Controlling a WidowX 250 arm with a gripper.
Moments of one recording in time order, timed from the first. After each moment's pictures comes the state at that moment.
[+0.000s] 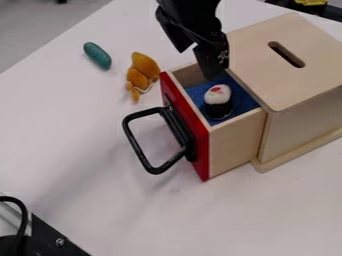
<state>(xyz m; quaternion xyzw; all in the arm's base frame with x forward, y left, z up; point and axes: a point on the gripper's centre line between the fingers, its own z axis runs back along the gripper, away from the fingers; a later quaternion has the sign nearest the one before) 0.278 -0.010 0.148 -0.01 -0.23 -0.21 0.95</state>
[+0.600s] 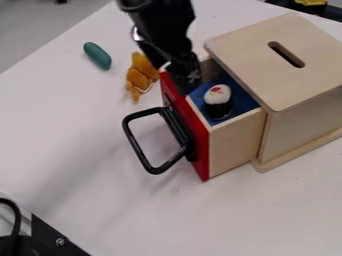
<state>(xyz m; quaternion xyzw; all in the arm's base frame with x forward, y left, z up) 0.255 0.012 0.133 -0.01 -0.21 -0.20 0.96</state>
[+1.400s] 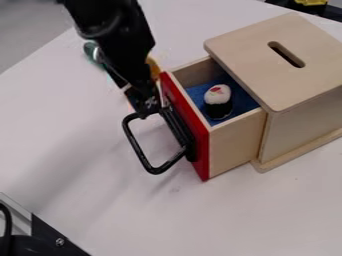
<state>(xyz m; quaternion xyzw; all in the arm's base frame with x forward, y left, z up) 0.230 0.036 0.108 0.03 -0.18 -0.23 0.96</state>
